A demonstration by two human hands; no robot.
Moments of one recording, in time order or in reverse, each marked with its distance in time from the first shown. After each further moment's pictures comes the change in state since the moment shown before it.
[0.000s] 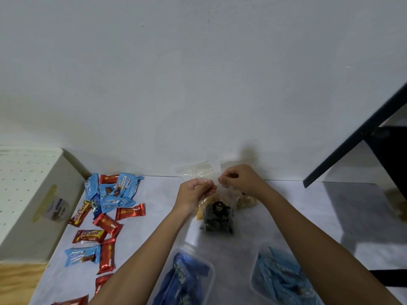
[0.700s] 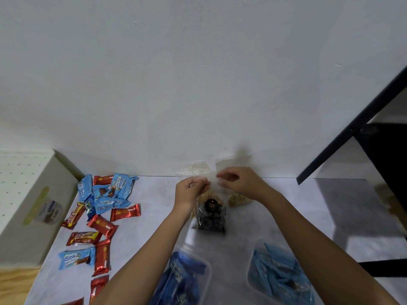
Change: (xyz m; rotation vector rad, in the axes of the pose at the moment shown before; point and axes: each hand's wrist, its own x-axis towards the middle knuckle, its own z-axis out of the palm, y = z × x) left_hand 0.004 -0.007 0.006 0.064 0.127 0.085; right_hand -0.018 0.004 -0.004 -0.062 0.017 -0.035
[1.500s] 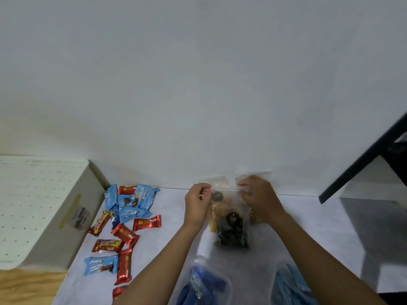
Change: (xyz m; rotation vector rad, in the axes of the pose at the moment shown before) left_hand 0.005 0.005 -0.033 0.468 0.150 0.388; right_hand 0.003 -0.010 0.022 -0.213 0.308 -0.093
